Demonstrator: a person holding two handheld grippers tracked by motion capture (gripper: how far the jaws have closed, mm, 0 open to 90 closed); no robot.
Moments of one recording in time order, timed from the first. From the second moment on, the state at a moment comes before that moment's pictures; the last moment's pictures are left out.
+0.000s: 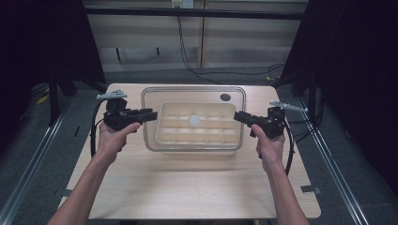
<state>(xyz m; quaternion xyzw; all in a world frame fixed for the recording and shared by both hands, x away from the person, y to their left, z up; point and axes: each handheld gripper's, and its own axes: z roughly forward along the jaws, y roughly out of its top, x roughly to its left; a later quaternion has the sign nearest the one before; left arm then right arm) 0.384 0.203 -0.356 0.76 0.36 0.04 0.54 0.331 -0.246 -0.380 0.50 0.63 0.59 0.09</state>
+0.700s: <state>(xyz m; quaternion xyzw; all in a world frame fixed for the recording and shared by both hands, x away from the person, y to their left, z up) 0.429 0.189 -0.372 0.76 0.38 0.02 0.53 0.373 -0.257 -0.396 0.53 0.63 0.57 0.07</state>
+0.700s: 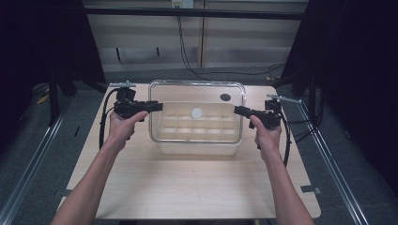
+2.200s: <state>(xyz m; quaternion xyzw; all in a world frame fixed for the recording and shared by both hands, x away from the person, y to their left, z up) 0.464 0.177 -0.414 0.73 0.44 -0.02 0.52 0.396 -0.258 -0.424 0.56 0.64 0.52 0.08</state>
